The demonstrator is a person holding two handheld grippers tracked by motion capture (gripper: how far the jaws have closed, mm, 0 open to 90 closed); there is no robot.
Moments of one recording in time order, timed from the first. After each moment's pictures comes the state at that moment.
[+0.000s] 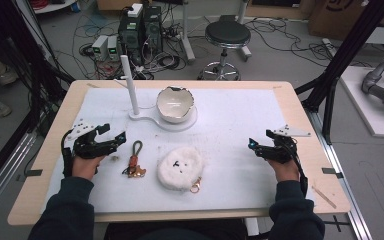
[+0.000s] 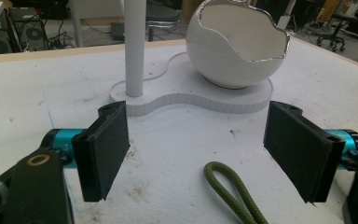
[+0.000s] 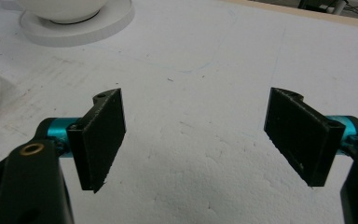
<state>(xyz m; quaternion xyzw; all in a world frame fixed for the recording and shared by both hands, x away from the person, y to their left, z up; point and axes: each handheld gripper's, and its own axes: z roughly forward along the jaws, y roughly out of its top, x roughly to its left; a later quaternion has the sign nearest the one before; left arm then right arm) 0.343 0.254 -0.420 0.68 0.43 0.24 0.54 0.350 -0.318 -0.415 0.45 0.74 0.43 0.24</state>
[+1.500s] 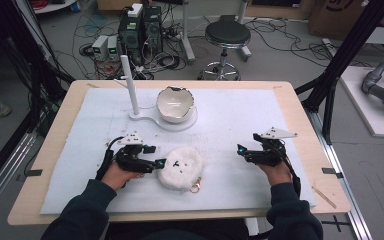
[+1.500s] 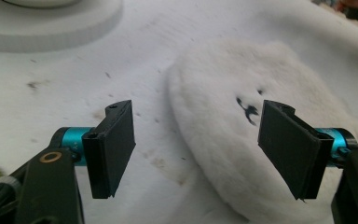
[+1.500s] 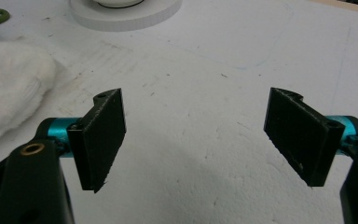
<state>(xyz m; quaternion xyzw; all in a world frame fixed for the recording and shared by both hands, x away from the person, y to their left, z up) 0.336 0.147 -0.439 0.81 0.33 0.04 0.49 0.344 -0.288 -0.415 0.41 0.78 0.42 0.21</state>
